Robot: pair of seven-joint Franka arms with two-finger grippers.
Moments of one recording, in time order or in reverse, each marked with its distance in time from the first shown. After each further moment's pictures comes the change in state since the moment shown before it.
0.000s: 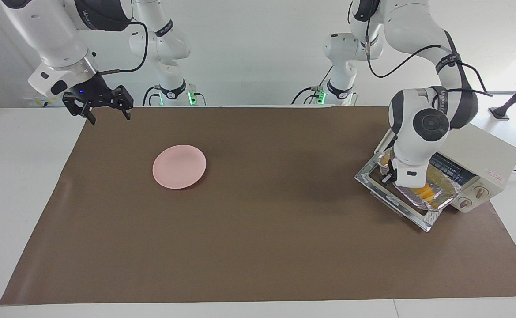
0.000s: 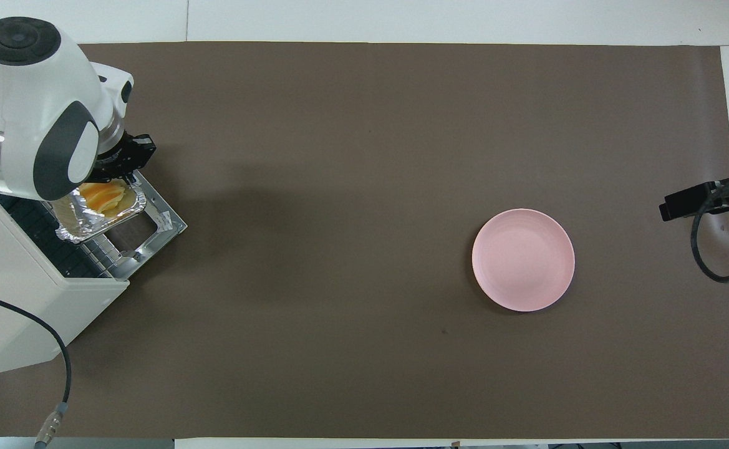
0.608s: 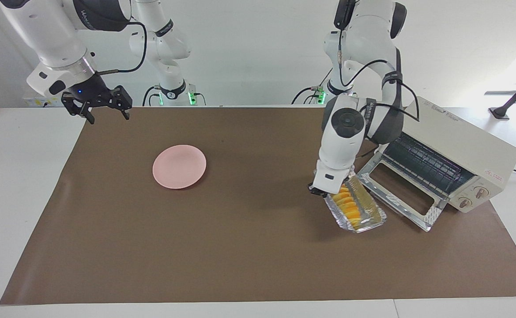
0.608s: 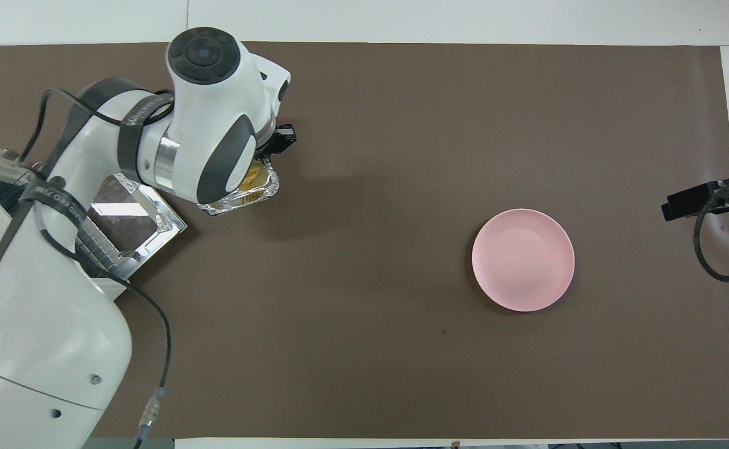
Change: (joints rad) left arm -0.278 0.192 -0.004 0.223 -0.122 0.133 -0.002; right arm 0.000 0.000 -0.005 0.000 0.000 0.000 0.000
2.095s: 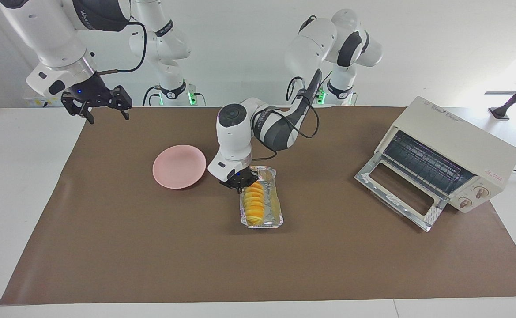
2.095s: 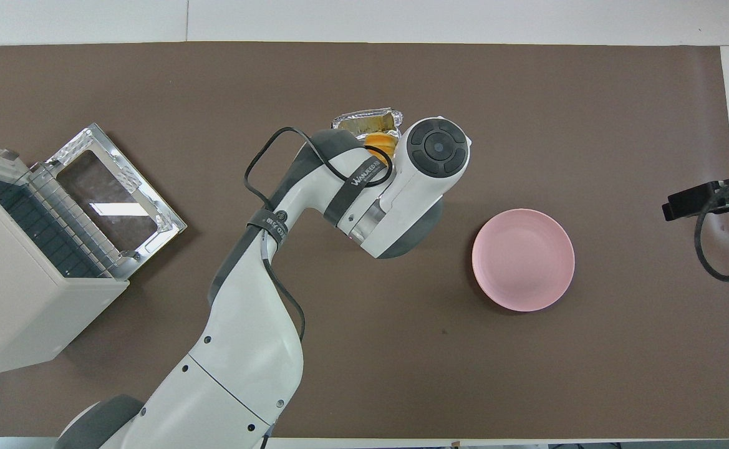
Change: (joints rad) left arm -0.315 0.252 0.015 0.266 -0.006 0.047 -0.094; right arm 0.000 0.000 -0.001 0.000 0.000 0.000 0.000
